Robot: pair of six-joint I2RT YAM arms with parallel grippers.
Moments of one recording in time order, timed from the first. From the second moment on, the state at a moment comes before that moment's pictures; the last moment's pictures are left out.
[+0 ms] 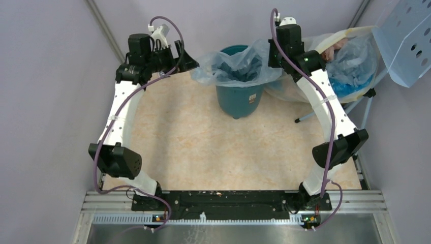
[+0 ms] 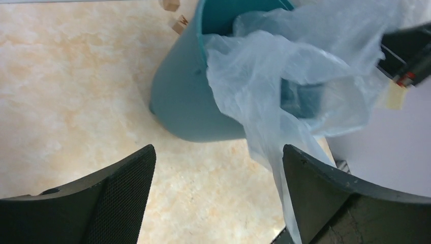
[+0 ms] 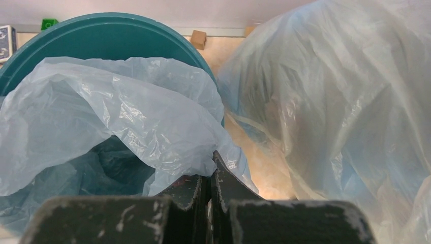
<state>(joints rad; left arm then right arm) -0.12 1.66 1.87 -0.64 0.60 -0.38 0.40 1.73 2.08 -0.86 0.32 0.19</state>
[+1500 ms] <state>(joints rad) -0.34 1.43 1.53 -0.29 0.17 -0.53 0.40 1.66 1.96 -0.86 0.28 0.18</state>
